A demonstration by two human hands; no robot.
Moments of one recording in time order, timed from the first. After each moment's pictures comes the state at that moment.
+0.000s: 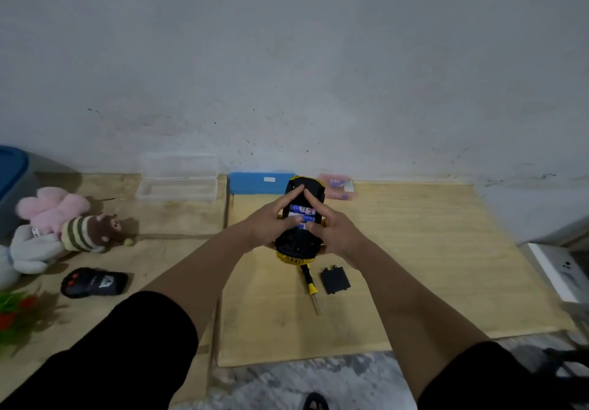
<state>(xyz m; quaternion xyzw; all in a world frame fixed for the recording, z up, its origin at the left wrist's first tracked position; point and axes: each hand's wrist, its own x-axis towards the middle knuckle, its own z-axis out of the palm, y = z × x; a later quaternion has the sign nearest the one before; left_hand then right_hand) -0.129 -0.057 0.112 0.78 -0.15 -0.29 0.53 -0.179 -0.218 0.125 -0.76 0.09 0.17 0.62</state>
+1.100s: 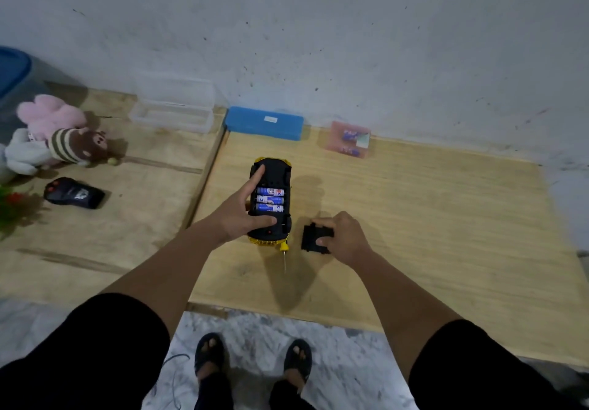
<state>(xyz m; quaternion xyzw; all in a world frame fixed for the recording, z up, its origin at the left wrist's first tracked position) -0.179 -0.088 0.031 0.76 0.04 -0.25 0.59 -0.190 -0.318 0.001 -0.91 0.01 0.22 0.35</state>
